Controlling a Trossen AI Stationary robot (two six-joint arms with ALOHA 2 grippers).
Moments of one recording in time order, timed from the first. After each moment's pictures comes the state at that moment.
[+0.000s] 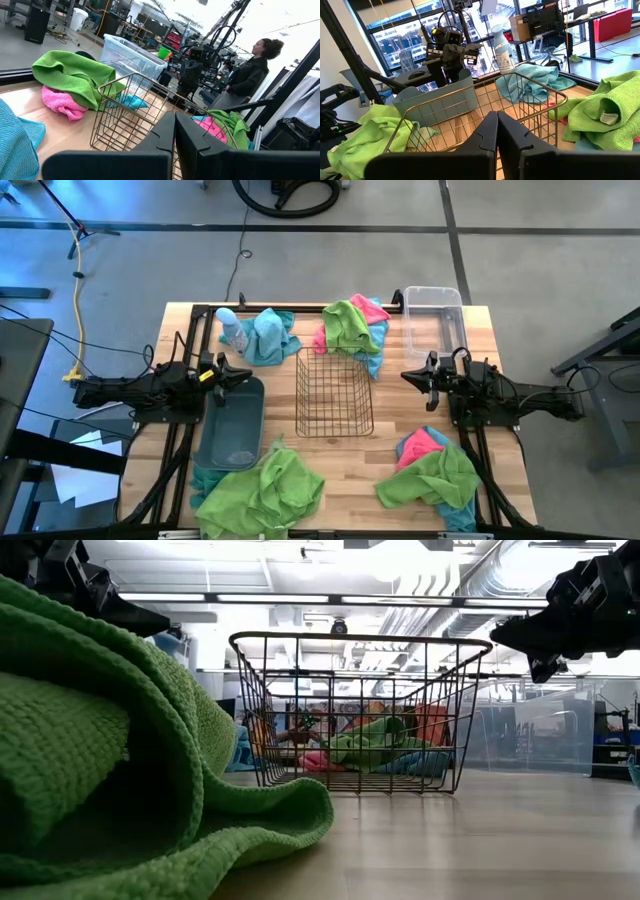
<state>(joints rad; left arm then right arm) 0.02 0.01 0.01 0.05 -0.22 -0.46 -0.12 0.03 0.01 0.04 0.06 0.28</state>
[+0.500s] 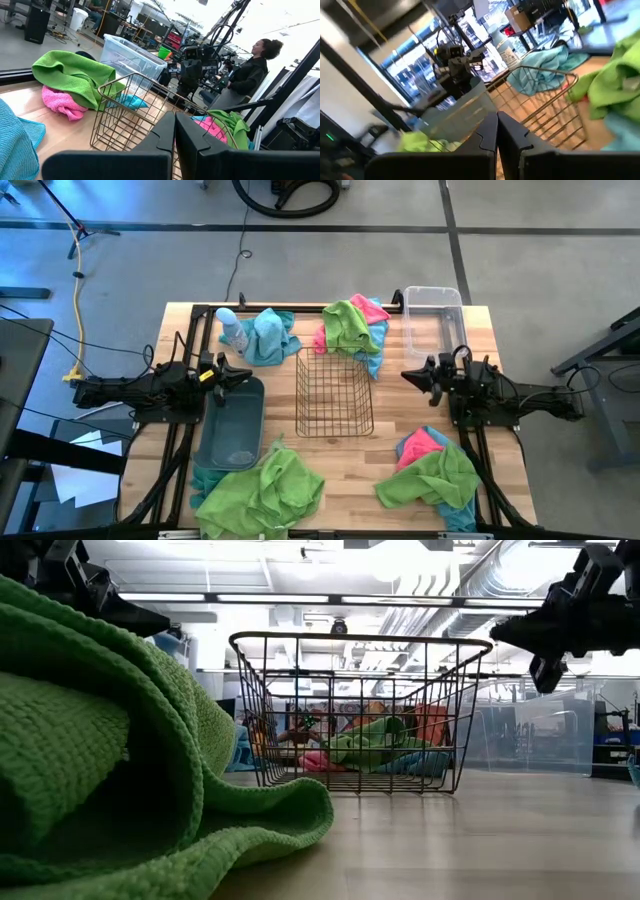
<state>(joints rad) 0.02 0.01 0.01 0.05 -0.22 -0.46 -0.12 0.03 0.01 0.06 0.06 0.63</state>
